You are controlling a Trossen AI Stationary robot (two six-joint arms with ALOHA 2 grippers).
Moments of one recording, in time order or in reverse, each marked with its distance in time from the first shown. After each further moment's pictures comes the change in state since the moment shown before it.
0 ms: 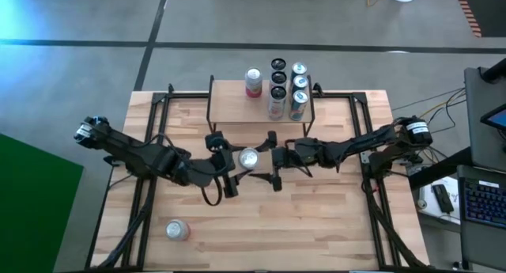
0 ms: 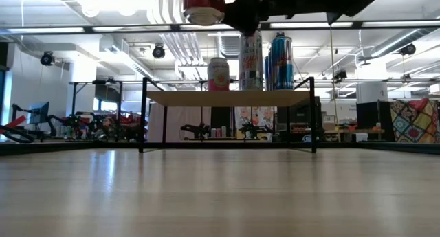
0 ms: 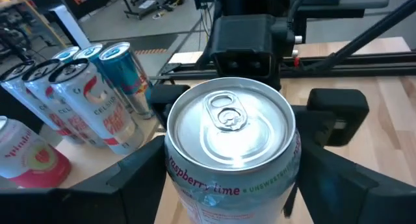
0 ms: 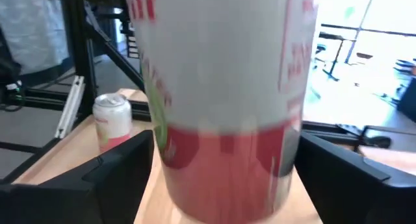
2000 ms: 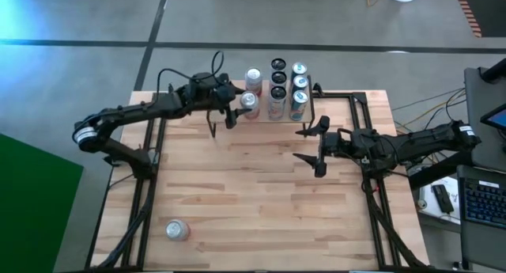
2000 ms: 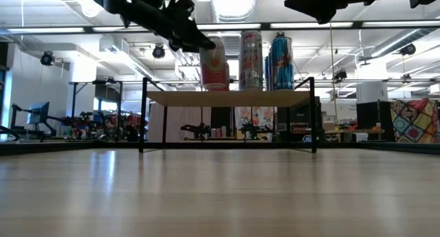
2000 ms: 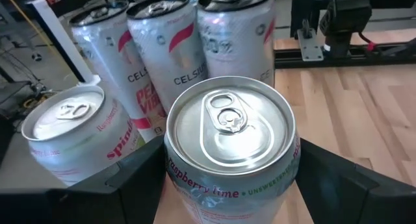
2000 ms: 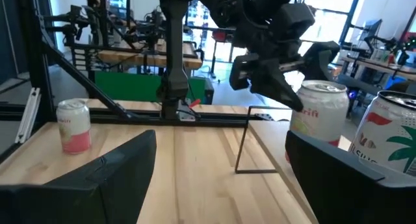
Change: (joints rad) left arm 0.862 -0.011 -0.267 0.391 0.910 0.380; right arm 0.001 -0.689 -0.337 -0.285 0.231 -0.014
